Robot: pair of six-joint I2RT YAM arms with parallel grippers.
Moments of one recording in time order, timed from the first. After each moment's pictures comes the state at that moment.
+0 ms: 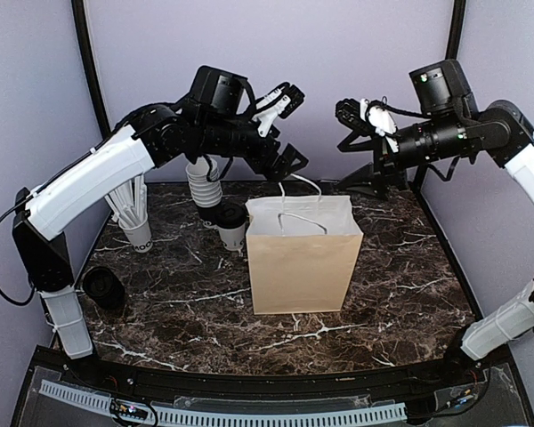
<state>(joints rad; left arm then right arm) -0.92 1.85 2.13 -0.68 0.00 0.22 0.78 1.38 1.86 -1.07 -0.32 -0.64</state>
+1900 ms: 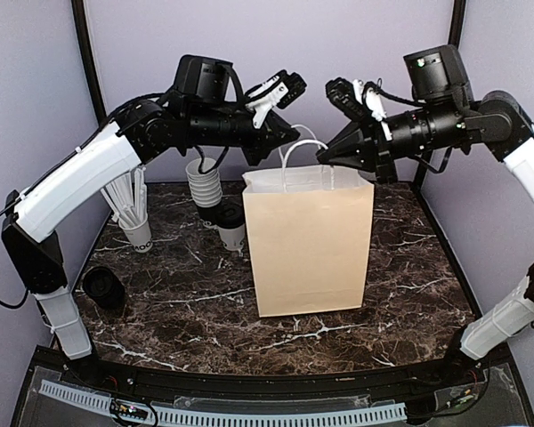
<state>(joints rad) -0.92 1.79 2.09 -0.62 0.13 0.40 0.86 1.42 1.93 -1.03 -0.44 -0.60</state>
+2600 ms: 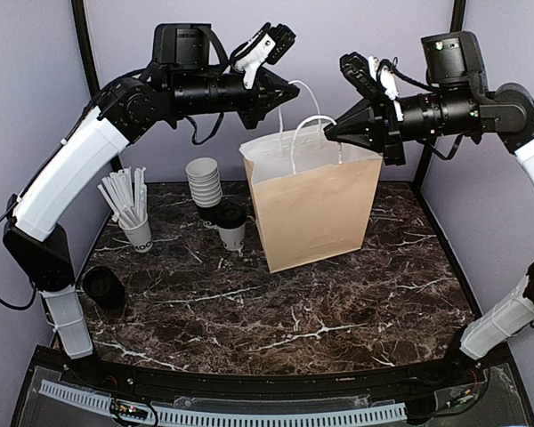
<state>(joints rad) -0.92 1.85 2.36 -0.64 0.14 0.42 0.84 1.43 2.05 -1.03 -0.42 -0.60</state>
